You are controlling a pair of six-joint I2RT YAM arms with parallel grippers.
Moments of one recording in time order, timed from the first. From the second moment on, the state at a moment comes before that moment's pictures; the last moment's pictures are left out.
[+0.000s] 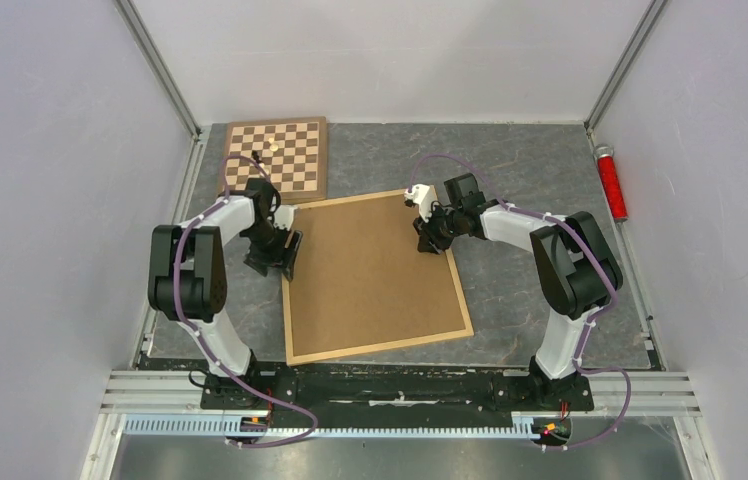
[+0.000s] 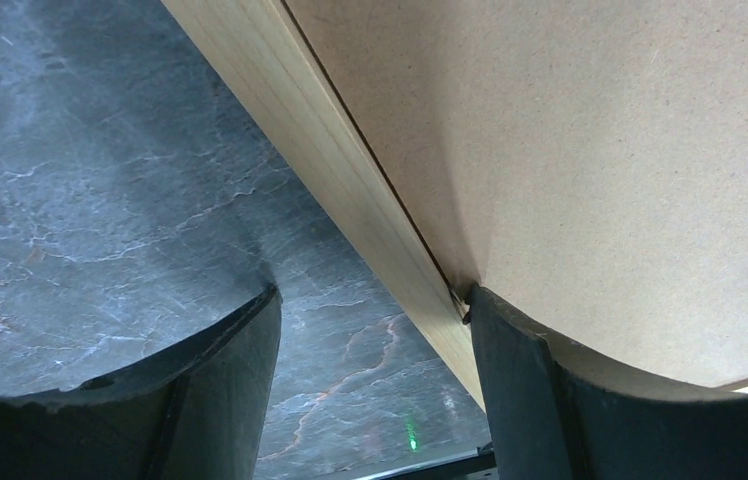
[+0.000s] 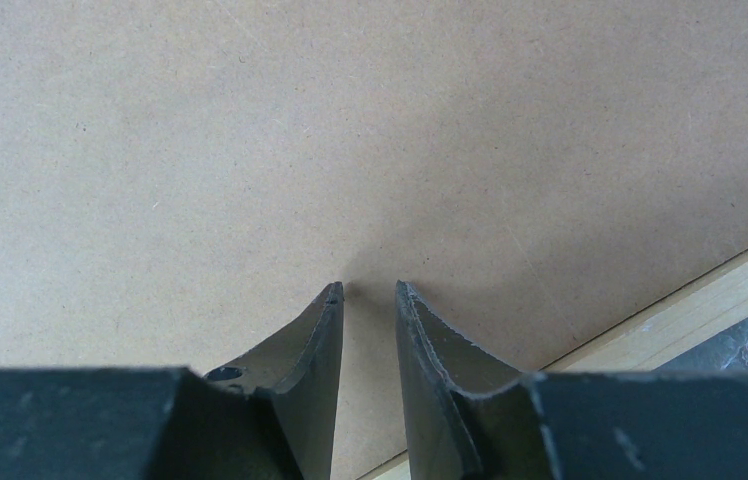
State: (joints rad) left arm -0.05 1.78 1.10 -0.84 0.15 0.22; right arm 0.41 1.86 1.08 -0.21 -0.54 -0.50
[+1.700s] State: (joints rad) left arm -0.02 1.72 1.10 -0.82 0.13 0.22; right arm 0.41 1.86 1.08 -0.21 -0.55 -0.50
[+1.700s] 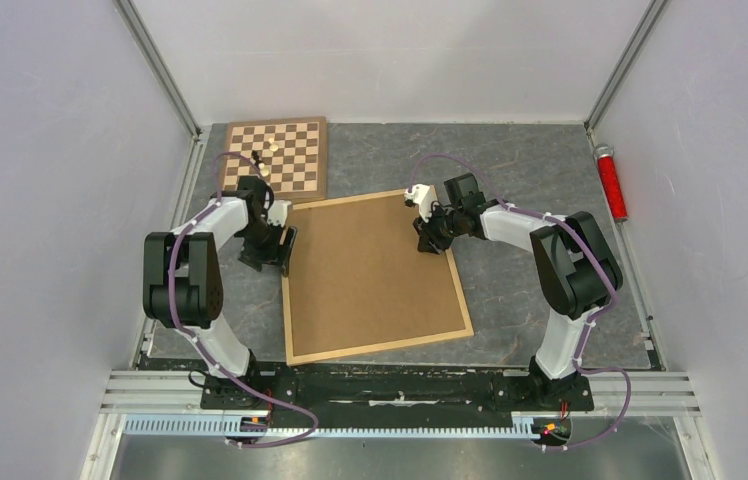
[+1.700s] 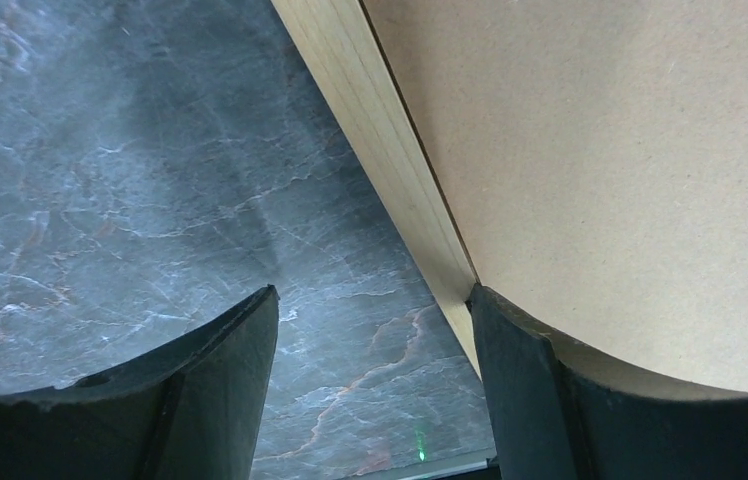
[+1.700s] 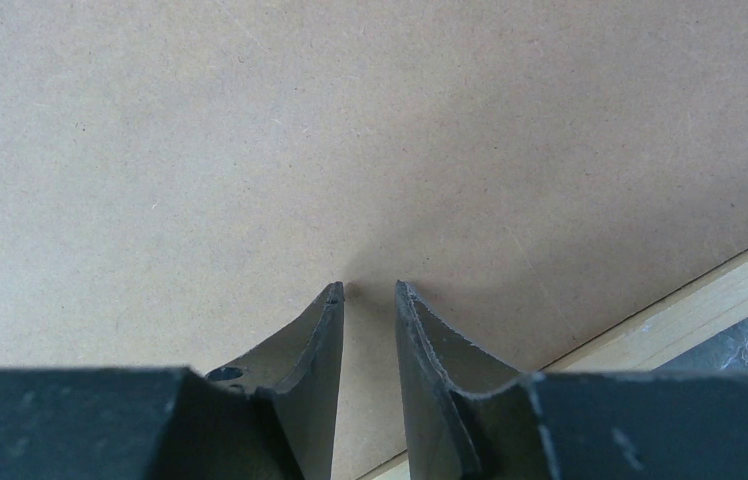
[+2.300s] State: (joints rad) left arm -0.02 1.75 1.09 -0.81 0.16 0.22; right arm 0.41 1.86 1.08 -0.21 -0.55 -0.50
